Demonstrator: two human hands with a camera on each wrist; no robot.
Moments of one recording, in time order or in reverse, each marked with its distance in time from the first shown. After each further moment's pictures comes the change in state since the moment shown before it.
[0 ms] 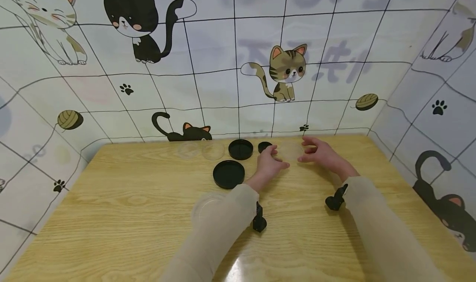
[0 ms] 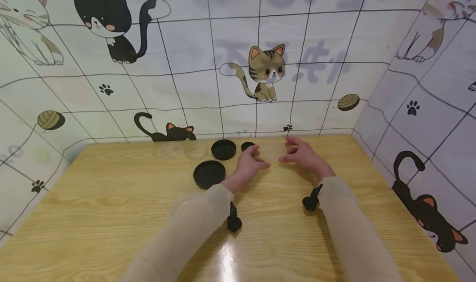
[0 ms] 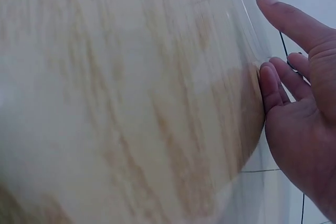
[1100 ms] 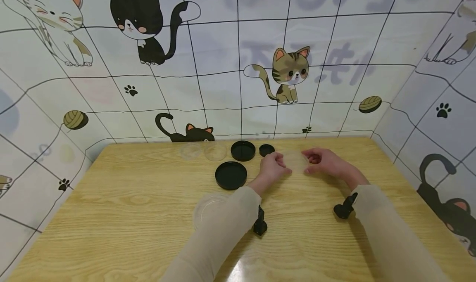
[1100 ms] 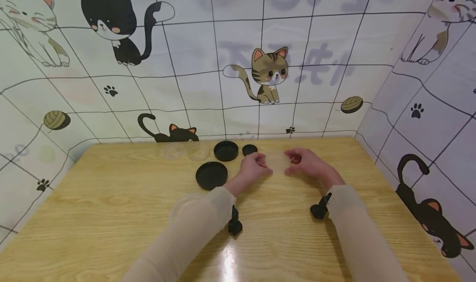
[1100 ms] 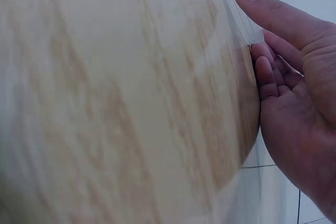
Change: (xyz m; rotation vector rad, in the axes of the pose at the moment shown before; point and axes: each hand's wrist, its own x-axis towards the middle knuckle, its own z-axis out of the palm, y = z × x) left_hand 0.002 -0.007 0.000 0.130 -0.030 0.035; right_hand -0.012 0.006 -0.002 -0.136 -0.084 -0.077
